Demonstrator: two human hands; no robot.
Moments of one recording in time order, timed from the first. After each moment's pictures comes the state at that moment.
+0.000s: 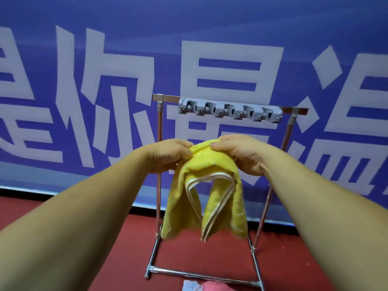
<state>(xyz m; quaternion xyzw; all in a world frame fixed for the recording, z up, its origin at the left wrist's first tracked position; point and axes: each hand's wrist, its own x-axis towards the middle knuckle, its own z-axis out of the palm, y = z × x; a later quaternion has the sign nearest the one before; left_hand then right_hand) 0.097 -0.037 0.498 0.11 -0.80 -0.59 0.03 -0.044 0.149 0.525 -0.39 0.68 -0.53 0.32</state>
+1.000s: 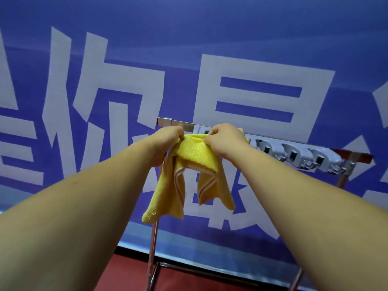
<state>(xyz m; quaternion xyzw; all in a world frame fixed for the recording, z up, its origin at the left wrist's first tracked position) -0.032 -0.222 0.550 0.31 -0.68 -0.60 0.29 -0.146 -0.095 0.578 -0.39 0.88 -0.27 -0.08</state>
